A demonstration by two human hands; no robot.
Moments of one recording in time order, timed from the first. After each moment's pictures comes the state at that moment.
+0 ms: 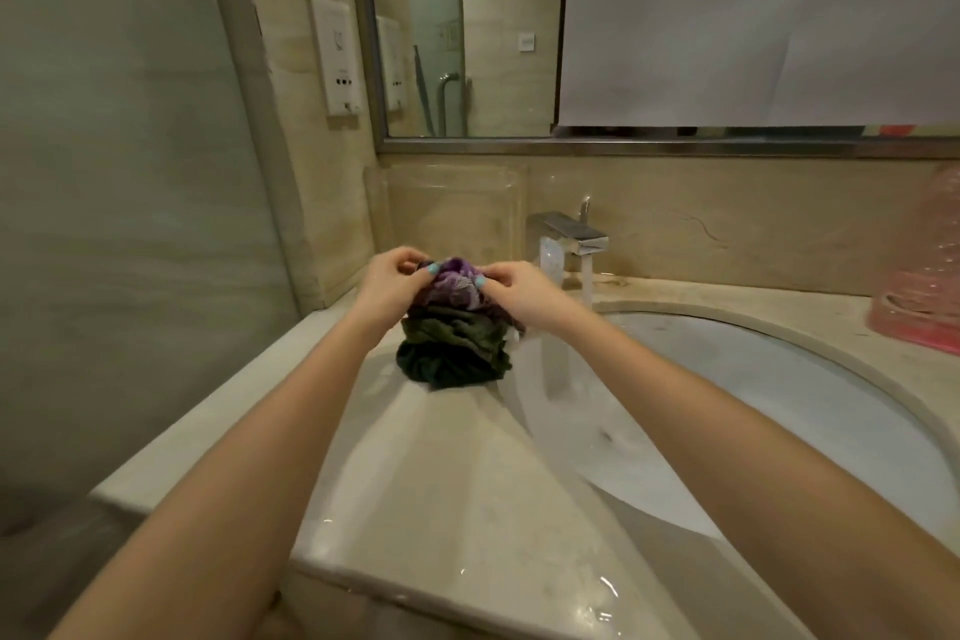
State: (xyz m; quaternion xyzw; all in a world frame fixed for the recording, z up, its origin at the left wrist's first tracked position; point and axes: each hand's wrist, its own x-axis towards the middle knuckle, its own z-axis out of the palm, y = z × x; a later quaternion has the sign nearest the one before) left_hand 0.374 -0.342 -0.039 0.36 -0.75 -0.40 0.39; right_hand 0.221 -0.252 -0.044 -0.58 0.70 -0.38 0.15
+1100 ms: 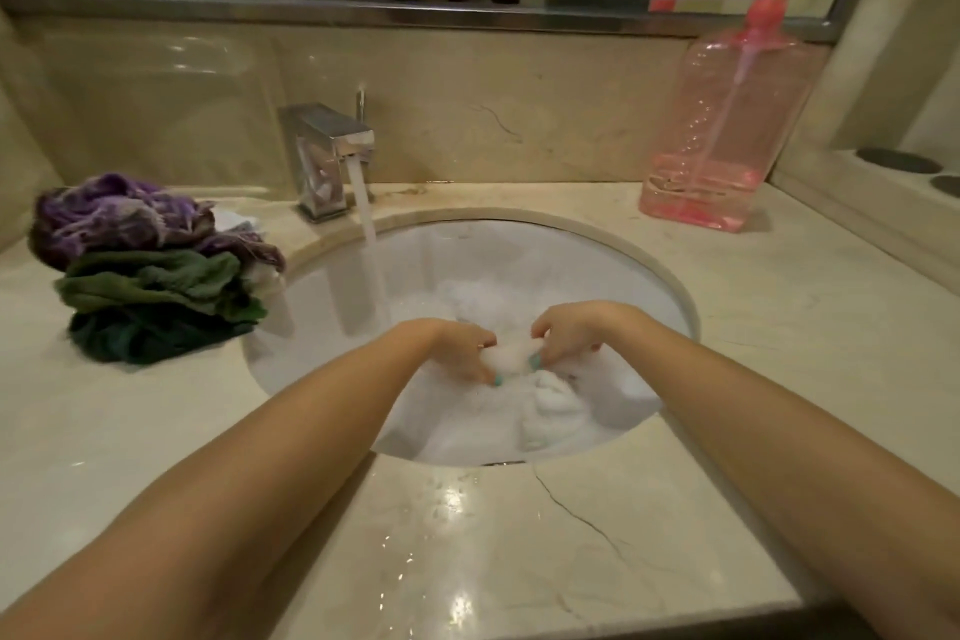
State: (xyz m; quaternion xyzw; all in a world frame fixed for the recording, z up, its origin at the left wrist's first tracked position) left_hand 0.139 -0.207 -0.178 0.12 -0.95 -0.15 -0.26; right_hand 0.042 -0.064 -0.145 -0.39 0.88 0.04 0.27
